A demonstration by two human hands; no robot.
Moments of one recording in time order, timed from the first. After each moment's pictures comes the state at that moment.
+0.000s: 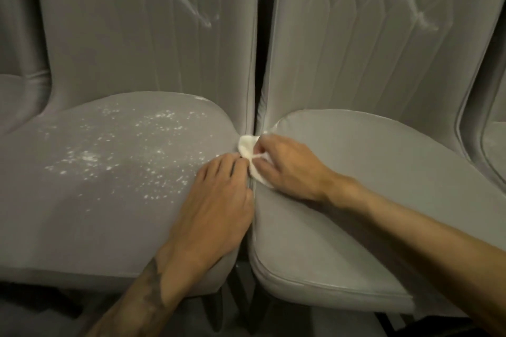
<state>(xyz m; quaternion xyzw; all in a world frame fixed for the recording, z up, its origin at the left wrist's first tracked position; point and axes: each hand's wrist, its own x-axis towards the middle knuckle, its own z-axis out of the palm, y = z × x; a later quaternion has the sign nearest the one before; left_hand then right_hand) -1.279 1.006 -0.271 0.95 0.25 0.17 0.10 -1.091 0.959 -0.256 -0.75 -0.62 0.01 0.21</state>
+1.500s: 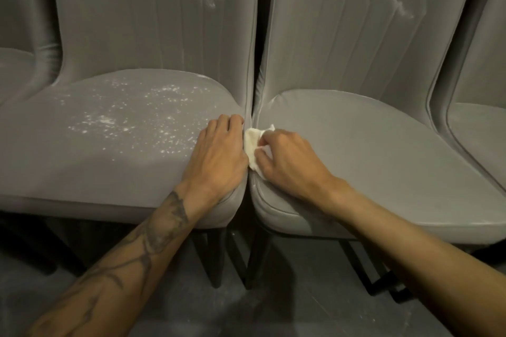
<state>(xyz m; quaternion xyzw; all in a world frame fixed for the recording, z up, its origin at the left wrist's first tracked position) -1.288 1.006 -0.272 0.93 0.28 0.23 0.11 -1.176 0.898 -0.242 -0.80 -0.56 -0.04 0.19</state>
